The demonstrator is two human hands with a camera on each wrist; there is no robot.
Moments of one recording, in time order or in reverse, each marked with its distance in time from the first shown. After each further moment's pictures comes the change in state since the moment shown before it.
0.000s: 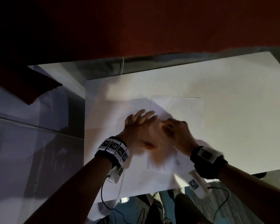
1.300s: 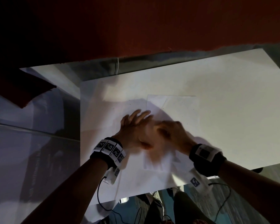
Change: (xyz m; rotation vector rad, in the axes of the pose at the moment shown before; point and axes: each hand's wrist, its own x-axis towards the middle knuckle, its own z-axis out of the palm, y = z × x) left_hand 0.003 -0.004 0.003 -0.002 -0.022 0.006; right_hand -0.004 0.006 0.001 0.033 -0.132 -0.074
